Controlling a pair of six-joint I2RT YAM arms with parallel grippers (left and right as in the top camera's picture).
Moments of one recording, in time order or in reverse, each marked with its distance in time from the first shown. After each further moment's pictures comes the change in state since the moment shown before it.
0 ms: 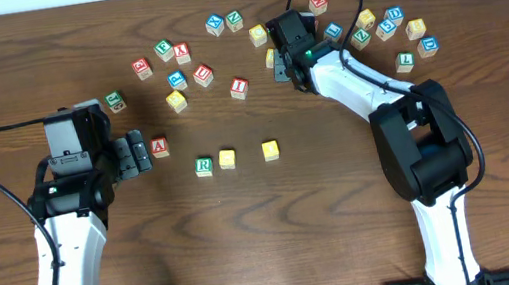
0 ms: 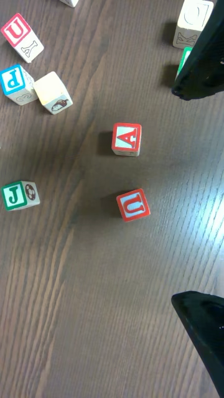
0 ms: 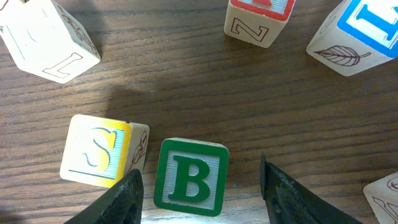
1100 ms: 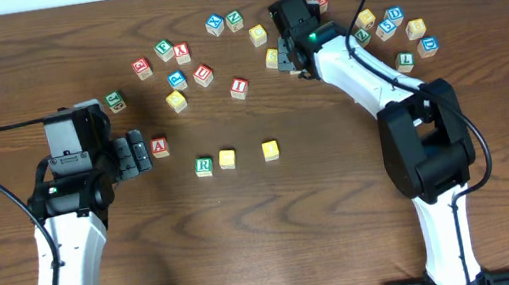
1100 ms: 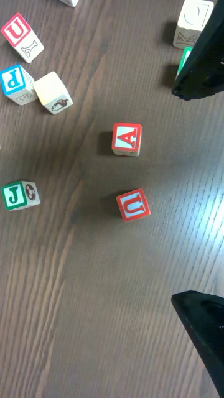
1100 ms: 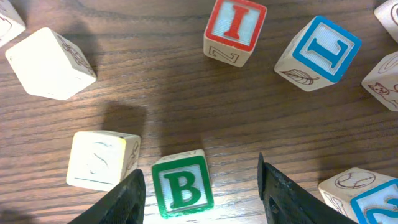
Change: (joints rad) left arm 0.000 0.000 0.000 0.001 0.000 0.000; right arm -0.025 0.004 0.122 -0.158 -0.004 -0.011
